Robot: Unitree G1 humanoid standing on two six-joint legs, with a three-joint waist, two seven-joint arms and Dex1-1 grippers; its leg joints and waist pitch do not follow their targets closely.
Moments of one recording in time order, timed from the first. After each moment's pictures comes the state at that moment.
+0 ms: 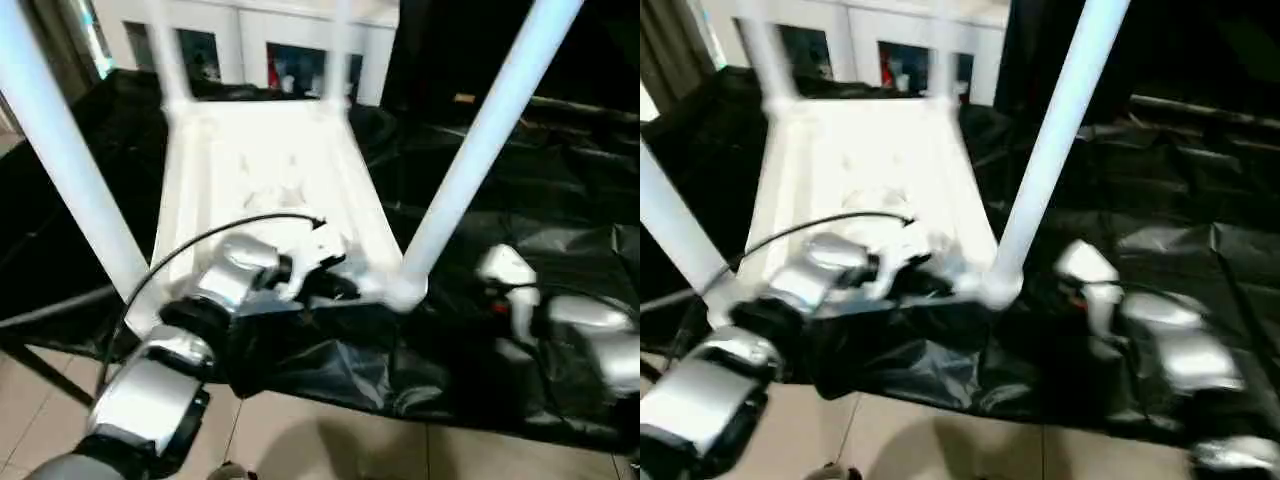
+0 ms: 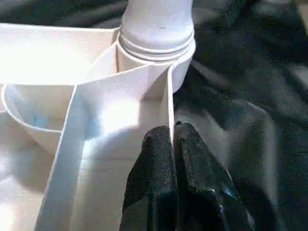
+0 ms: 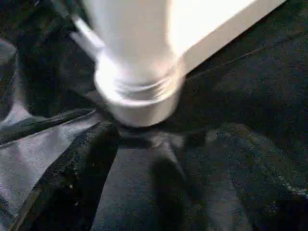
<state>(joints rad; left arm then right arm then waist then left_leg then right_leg) -0.80 0.17 -0.28 0.94 0.11 0.00 -1.24 -0.33 -0.62 0.05 0.46 0.20 0.18 1.13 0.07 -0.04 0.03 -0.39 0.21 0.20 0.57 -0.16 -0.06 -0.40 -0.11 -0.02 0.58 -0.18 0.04</state>
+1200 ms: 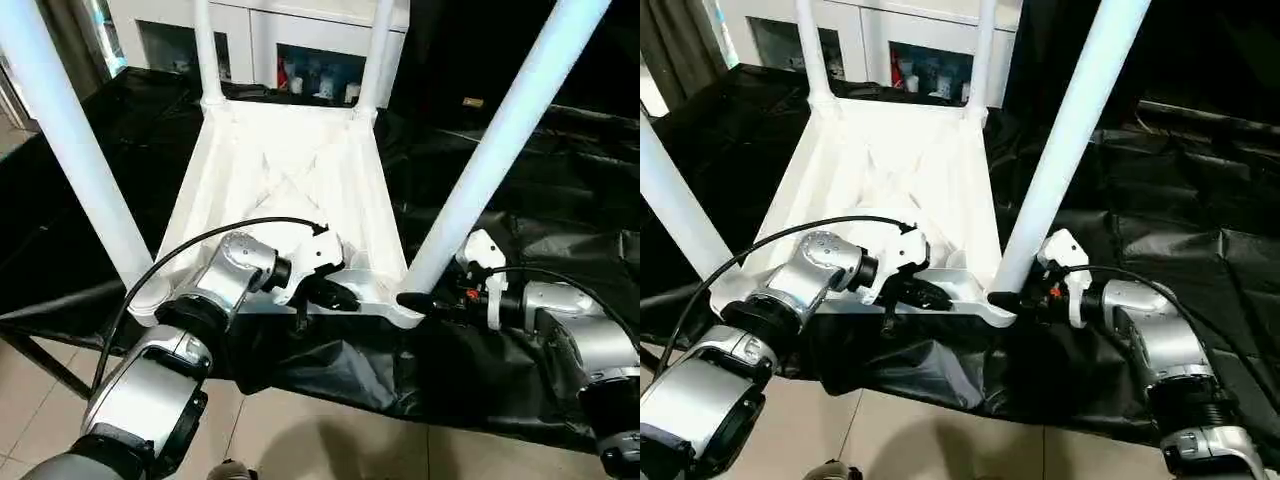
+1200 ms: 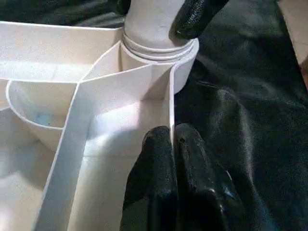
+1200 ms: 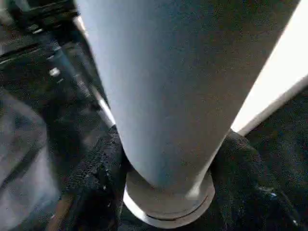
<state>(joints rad) -0.81 0.16 -0.28 0.95 0.12 -0.02 -1.20 -0.38 -0.45 0.08 0.41 0.22 0.24 1.01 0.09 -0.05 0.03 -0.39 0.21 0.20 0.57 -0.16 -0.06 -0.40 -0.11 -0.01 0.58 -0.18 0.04</state>
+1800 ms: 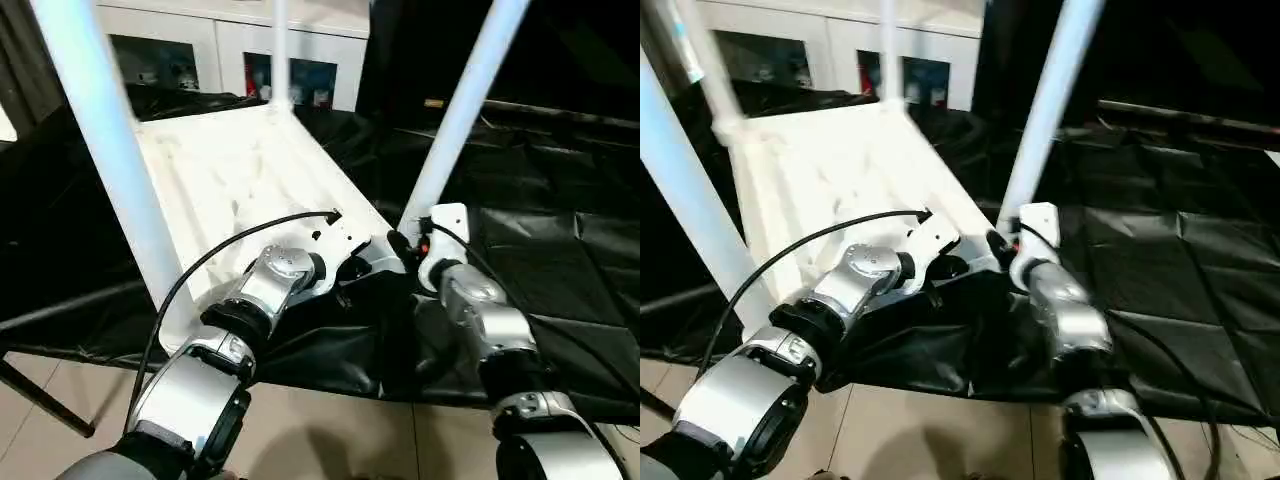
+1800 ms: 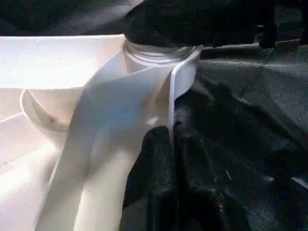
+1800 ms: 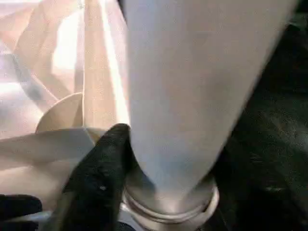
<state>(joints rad) -0.85 -0.01 -0.22 1.05 0.15 0.08 -0.68 -0.55 -0.09 -0.05 0.69 0.08 0.15 0.24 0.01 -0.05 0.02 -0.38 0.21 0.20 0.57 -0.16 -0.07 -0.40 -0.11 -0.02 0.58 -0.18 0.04</state>
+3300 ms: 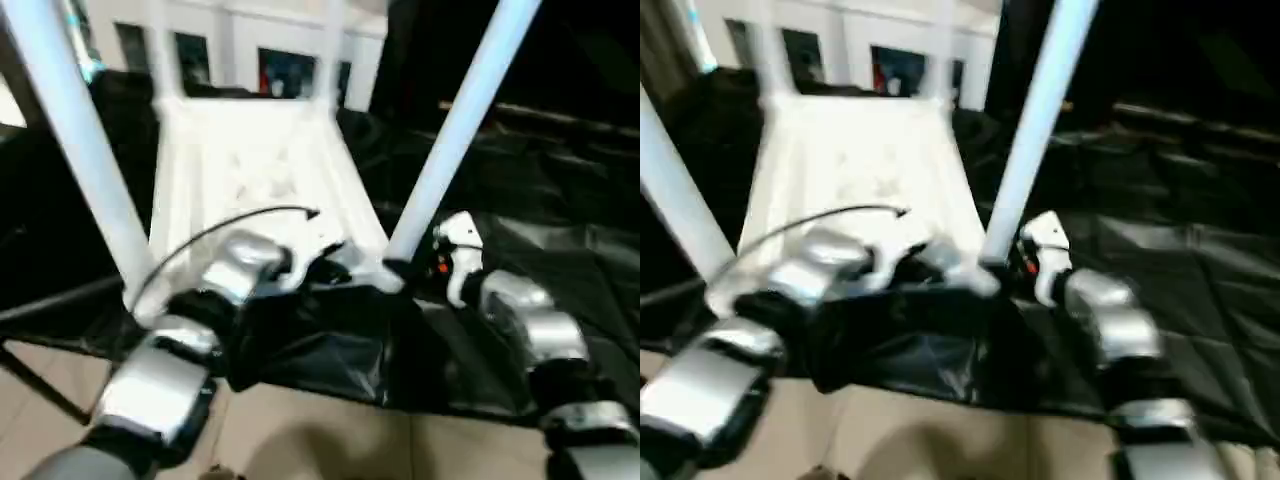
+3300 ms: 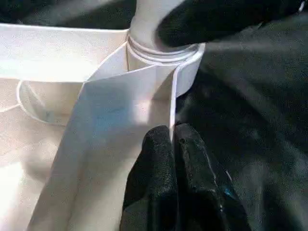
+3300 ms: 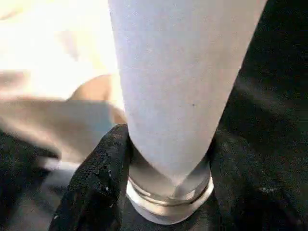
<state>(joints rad) -0.86 0.04 -0.22 1.03 0.15 0.14 -0.79 -0.51 -0.17 -0.06 0.65 0.14 0.21 0.48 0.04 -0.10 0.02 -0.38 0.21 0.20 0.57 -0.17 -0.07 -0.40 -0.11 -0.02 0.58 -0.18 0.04</state>
